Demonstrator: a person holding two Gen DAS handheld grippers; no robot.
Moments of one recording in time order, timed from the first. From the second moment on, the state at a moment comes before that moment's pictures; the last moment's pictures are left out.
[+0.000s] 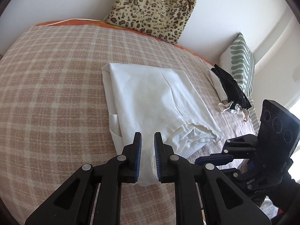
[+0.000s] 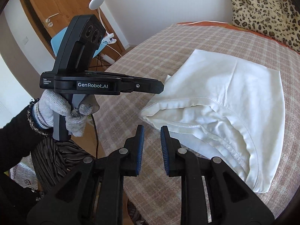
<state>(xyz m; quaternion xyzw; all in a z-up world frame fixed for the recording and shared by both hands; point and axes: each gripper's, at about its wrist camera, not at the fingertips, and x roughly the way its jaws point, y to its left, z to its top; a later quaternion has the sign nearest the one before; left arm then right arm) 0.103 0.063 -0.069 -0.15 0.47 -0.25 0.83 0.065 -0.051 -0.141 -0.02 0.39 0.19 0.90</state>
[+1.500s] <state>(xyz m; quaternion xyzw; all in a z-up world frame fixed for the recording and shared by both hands) 0.068 0.042 -0.086 -0.02 0.48 -0.29 0.83 0.048 -0.170 -0.137 -0.06 0.40 0.08 0.91</state>
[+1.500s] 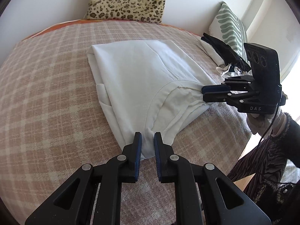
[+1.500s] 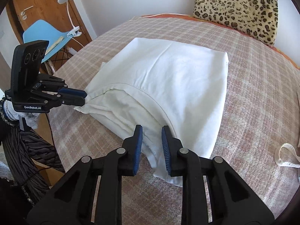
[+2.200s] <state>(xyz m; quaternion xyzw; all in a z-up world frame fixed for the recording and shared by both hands) 0.088 0.077 -0.057 -0.07 0.45 -0.15 0.88 0.056 -0.216 -0.086 0.07 0.33 0.03 0.94</state>
